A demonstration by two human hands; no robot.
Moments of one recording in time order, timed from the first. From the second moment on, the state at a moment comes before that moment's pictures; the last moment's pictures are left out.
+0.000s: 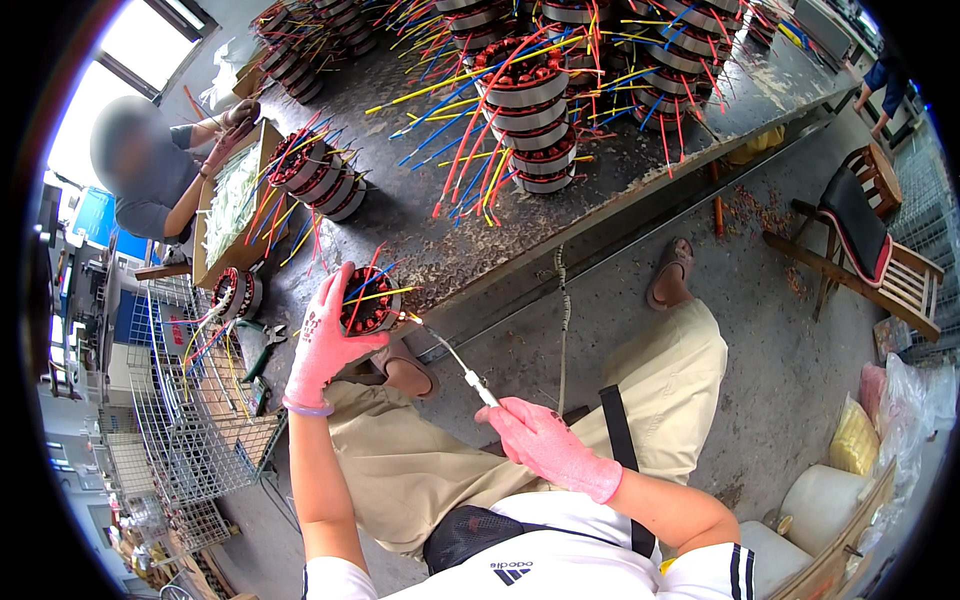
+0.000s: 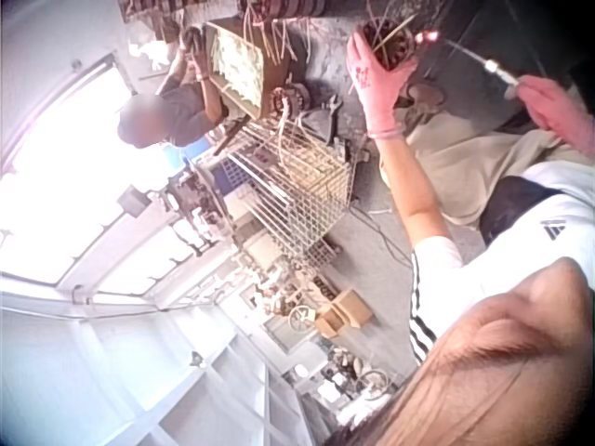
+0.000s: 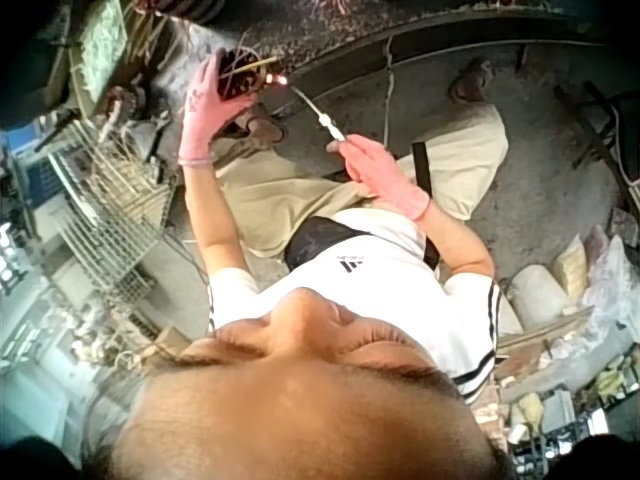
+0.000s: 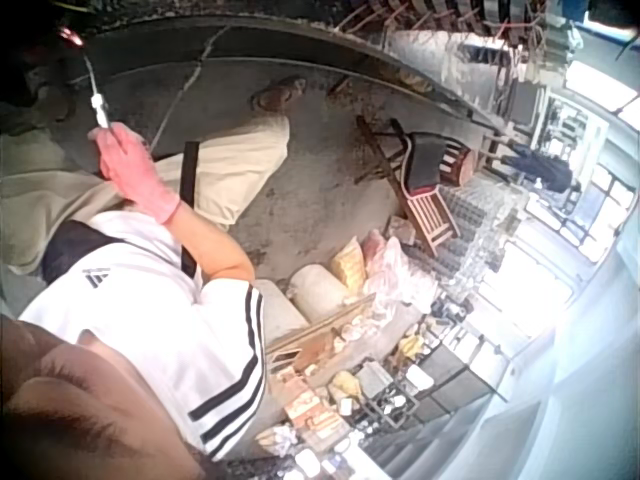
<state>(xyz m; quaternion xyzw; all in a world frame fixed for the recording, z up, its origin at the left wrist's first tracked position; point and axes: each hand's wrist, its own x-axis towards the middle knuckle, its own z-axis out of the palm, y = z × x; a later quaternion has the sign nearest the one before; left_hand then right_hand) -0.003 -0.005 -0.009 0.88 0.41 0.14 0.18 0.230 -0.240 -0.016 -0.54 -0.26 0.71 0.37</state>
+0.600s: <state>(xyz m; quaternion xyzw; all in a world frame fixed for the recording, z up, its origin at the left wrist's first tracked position) -0.001 -0.006 -0.008 0.89 0.40 0.15 0.18 0.232 -0.240 -0.012 -0.54 -0.26 0.71 0.37</state>
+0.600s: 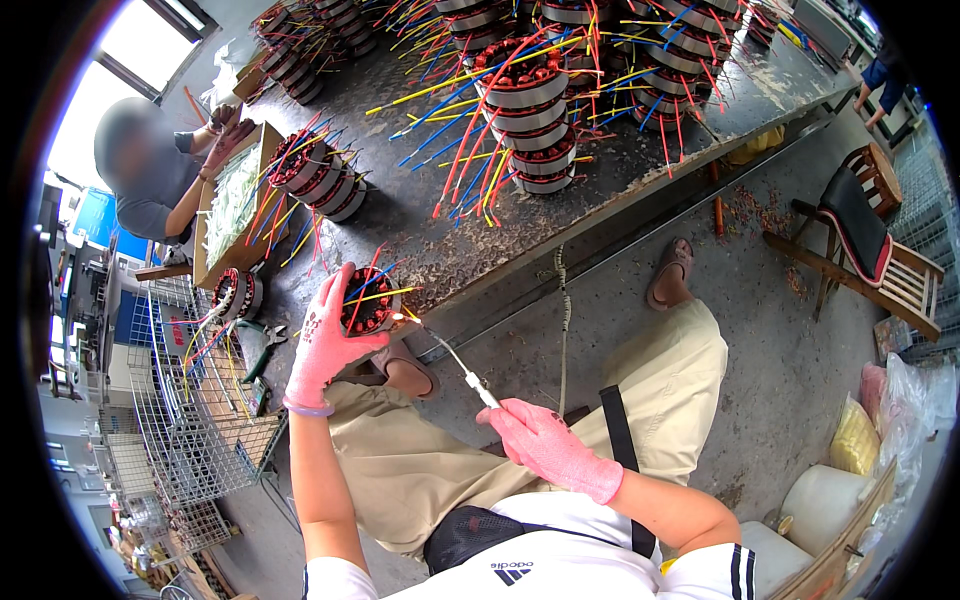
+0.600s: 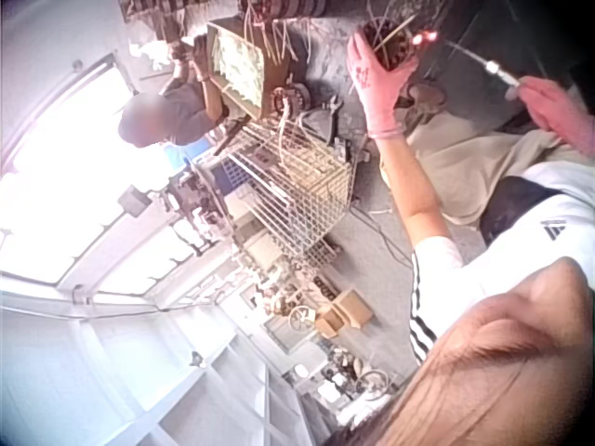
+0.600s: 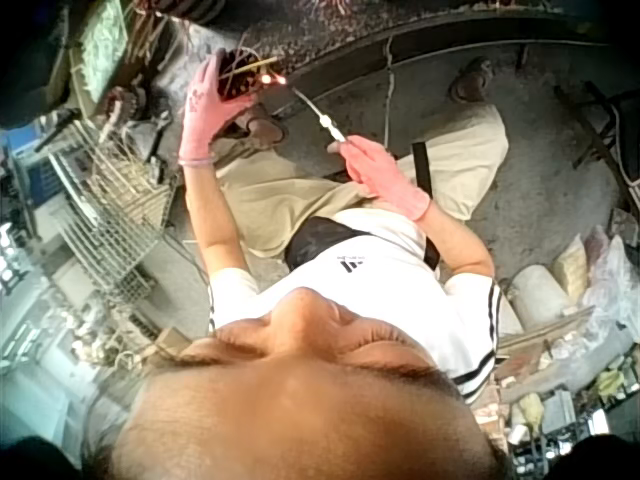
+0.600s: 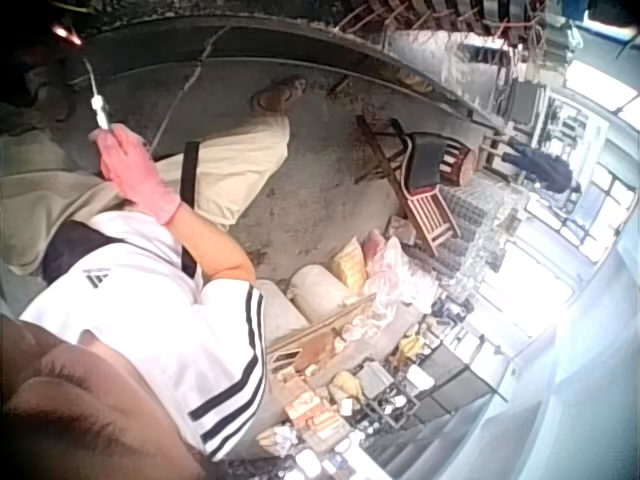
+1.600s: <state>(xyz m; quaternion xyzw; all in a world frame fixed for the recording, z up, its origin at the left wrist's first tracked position) 0.005 -0.010 0.000 0.88 0.41 0.15 0.16 0.231 -0.242 -0.010 -0.54 -0.24 0.72 0.36</state>
